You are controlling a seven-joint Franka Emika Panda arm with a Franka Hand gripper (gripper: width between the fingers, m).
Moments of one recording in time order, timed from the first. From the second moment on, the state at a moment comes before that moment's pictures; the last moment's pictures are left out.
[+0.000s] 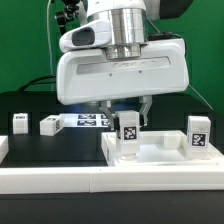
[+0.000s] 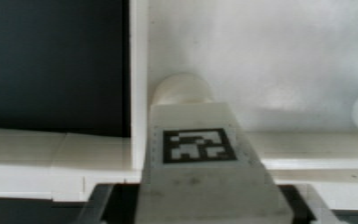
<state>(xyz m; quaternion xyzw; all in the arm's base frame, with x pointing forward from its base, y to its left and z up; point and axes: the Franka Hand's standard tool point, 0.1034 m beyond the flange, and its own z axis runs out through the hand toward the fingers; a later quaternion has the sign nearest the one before) 0.615 0.003 0.079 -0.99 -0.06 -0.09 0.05</state>
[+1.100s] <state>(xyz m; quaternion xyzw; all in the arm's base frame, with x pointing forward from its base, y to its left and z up) 0.616 0.005 0.076 -0.90 0.43 -0.06 0.10</state>
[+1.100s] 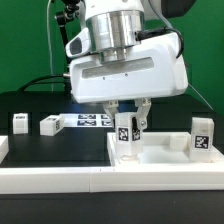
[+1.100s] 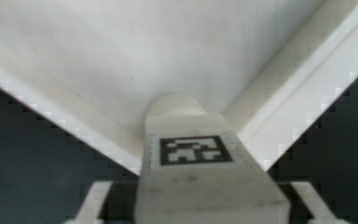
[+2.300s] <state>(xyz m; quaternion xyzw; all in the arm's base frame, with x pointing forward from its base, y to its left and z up) 0.618 0.007 0.077 -0.83 0.54 -0.04 0.12</state>
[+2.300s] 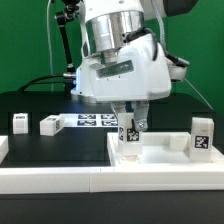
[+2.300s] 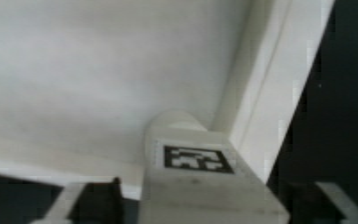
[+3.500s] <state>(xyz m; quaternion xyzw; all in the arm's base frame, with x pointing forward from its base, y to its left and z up) 0.620 0.011 0.081 -1.00 0.04 -0.06 0.05</state>
